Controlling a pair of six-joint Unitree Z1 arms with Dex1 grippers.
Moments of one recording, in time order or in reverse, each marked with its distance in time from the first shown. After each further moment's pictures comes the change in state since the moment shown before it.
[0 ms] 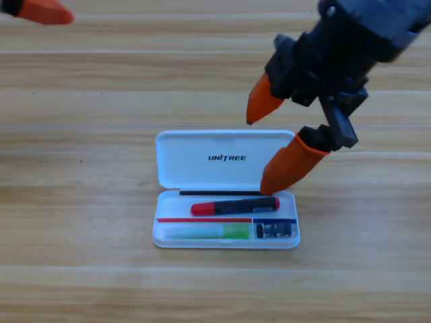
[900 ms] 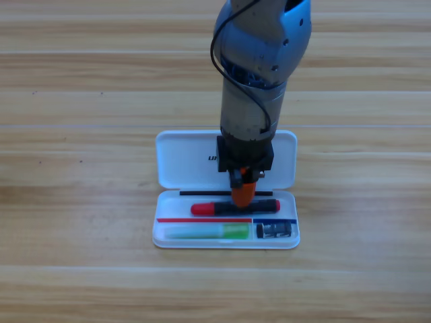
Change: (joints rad) arm 0 -0.002 -0.314 0.062 0.274 0.239 0.050; arm 1 0.002 0.556 -0.342 0.099 -0.334 -0.081
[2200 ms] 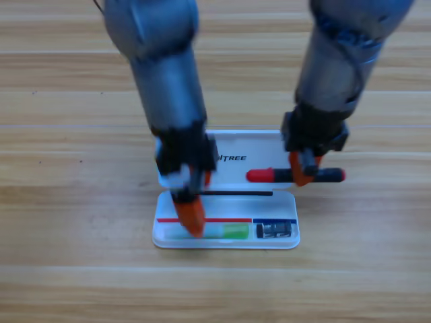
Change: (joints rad) arm 0 -0.643 0.961 -0.634 0.475 0.034 0.050; arm 1 -0.100 -0.236 0.291 -0.042 0.047 -0.085
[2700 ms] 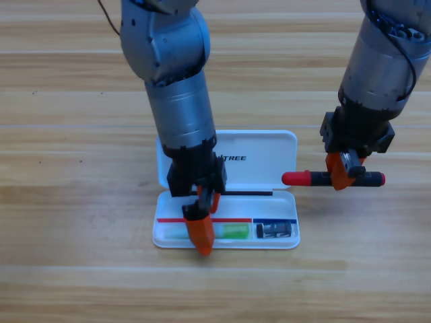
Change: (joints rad) arm 0 0.001 0.106 0.000 -0.023 -0.062 0.020; arm 1 -0.065 -0.116 0.172 -0.036 0.025 -0.047
